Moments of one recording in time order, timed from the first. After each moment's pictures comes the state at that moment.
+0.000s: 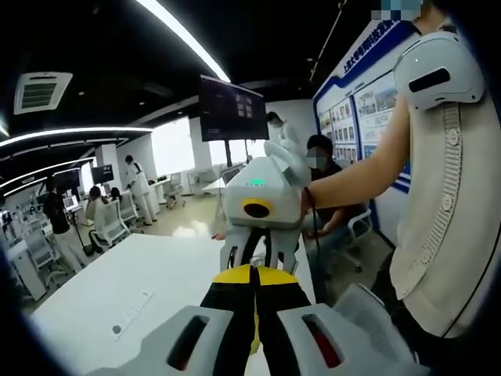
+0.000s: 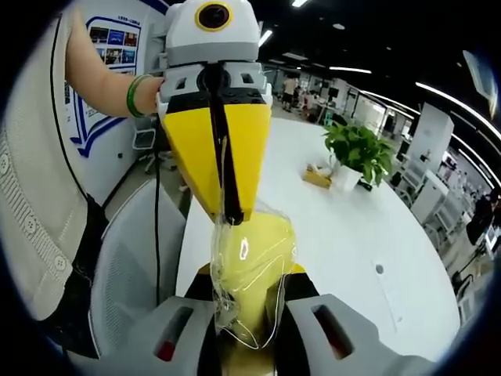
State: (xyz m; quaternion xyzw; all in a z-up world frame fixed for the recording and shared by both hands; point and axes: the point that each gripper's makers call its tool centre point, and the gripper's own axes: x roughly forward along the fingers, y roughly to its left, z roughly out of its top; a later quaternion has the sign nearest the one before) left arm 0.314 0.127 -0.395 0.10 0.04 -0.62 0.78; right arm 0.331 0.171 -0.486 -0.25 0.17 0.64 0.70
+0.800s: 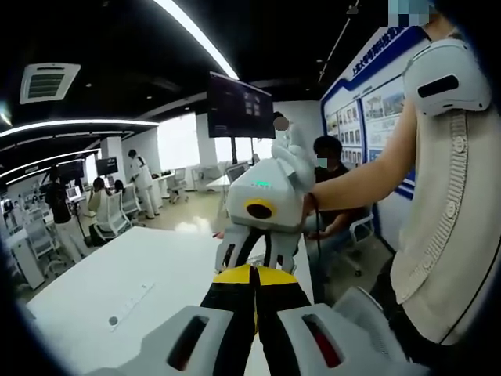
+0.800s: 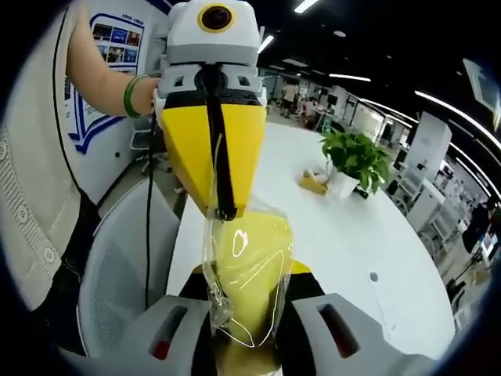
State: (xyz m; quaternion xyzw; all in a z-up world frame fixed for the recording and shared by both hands) left arm 0.317 0.131 -0.398 0.09 0.06 -0.61 0.78; right arm 0.338 0.175 -0.488 -0.27 0.14 0.64 0.70
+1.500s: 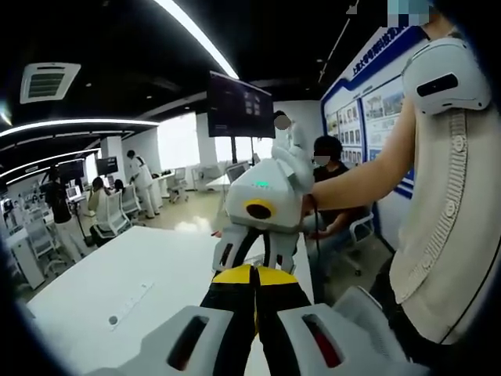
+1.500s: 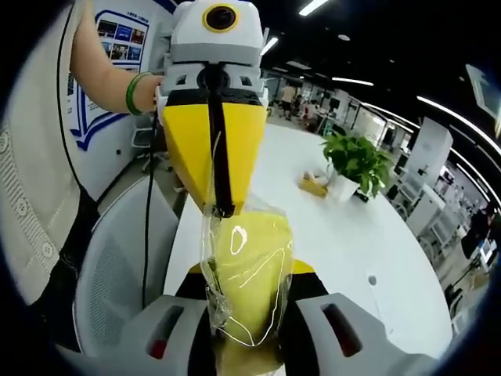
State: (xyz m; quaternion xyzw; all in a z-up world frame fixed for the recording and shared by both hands) left arm 0.316 0.131 -0.400 0.09 0.06 -0.61 0.79; right arm 0.340 0.175 -0.490 -0.27 0.14 0.65 0.70
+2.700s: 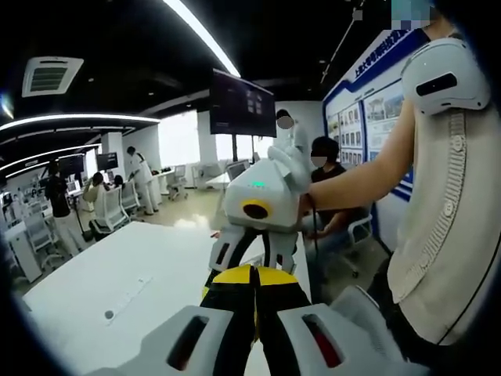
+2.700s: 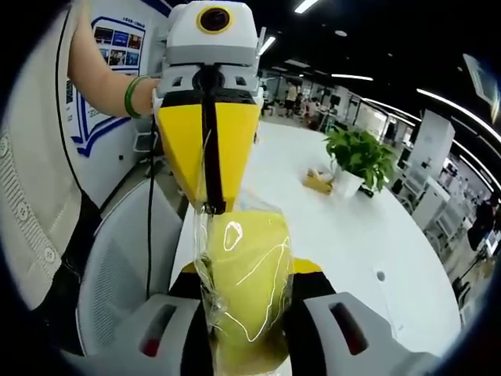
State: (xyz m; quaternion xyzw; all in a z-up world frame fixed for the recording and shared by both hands) left arm 0.318 0.136 -0.409 0.07 0.07 -0.61 0.79; right arm 0.339 0.178 -0.500 -0.25 0.15 0.65 0.70
